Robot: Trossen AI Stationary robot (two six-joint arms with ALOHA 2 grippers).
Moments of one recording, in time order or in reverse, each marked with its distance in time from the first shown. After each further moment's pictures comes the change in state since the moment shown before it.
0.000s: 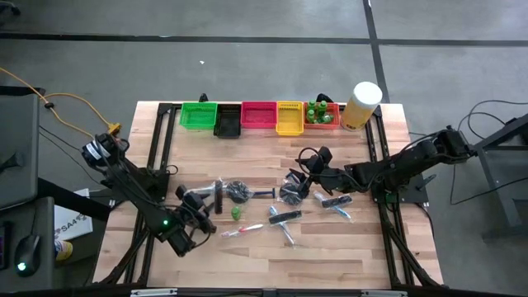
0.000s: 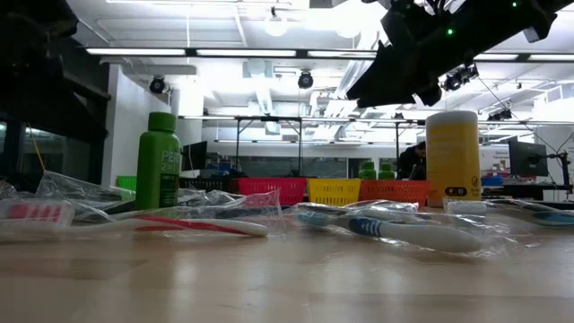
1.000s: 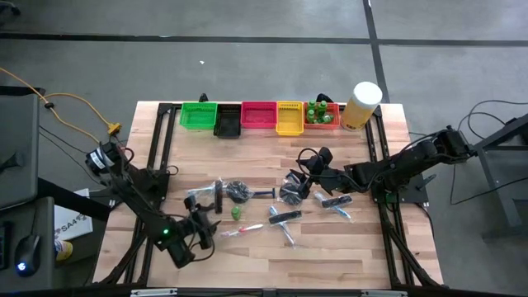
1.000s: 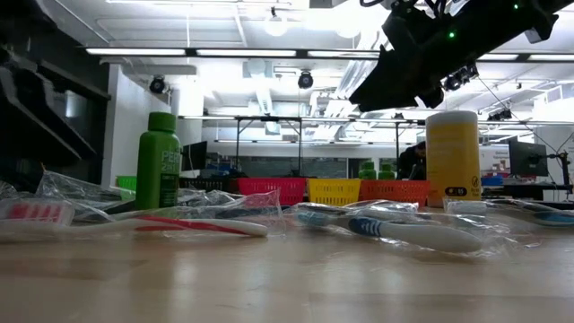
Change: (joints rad) left arm -0.082 0.096 0.000 0.275 0.008 0.390; right arm 0.004 0.000 0.000 -0.035 -0.004 0.010
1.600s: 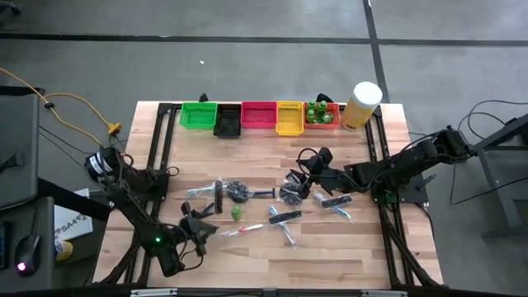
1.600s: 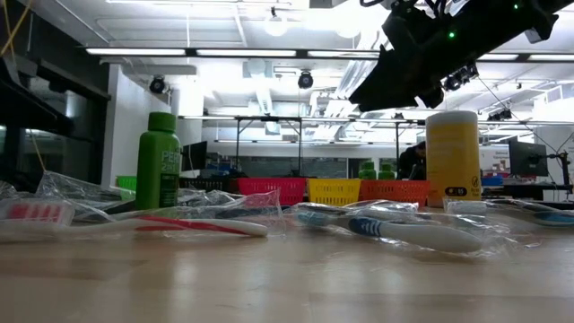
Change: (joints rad) left arm -0.099 0.050 -0.001 0.067 -0.173 -0.115; right arm 0.000 0.000 0.000 0.001 0.000 0.000
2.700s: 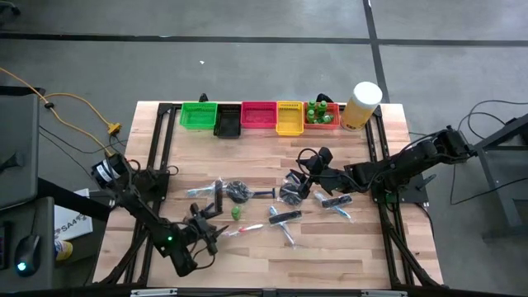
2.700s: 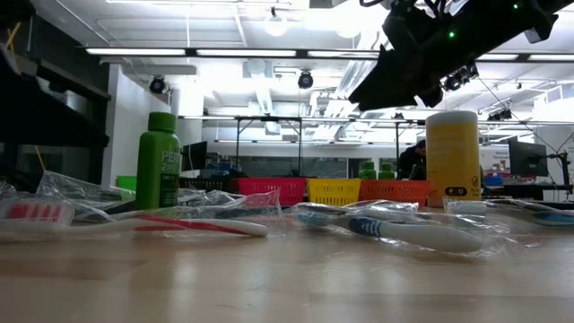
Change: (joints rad) left arm 0.107 0.087 0.001 0.257 -0.038 0.119; right arm 0.000 0.000 0.000 0.010 0.000 -0.017
